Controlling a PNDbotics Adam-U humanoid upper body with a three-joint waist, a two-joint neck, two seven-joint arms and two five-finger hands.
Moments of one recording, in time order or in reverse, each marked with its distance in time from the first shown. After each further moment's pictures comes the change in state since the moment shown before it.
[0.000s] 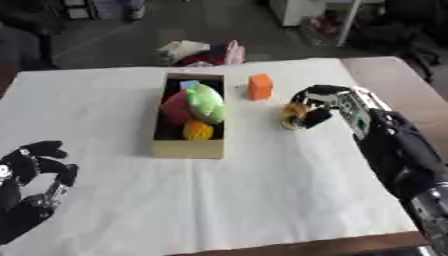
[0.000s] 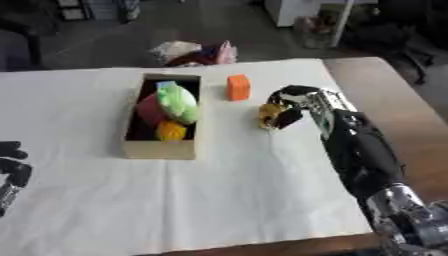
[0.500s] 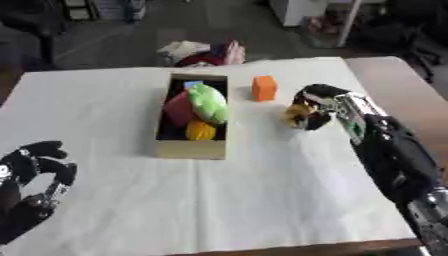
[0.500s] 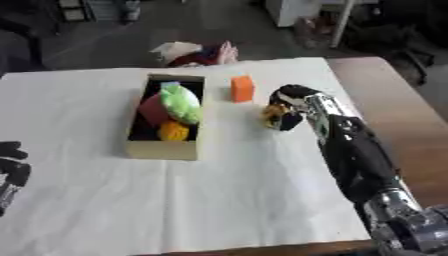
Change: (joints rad) left arm 0.000 -0.001 0.000 0.000 0.000 0.000 0.000; right arm 0.018 0.014 -0.012 -0.071 0.010 0.006 -0.159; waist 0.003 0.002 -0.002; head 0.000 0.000
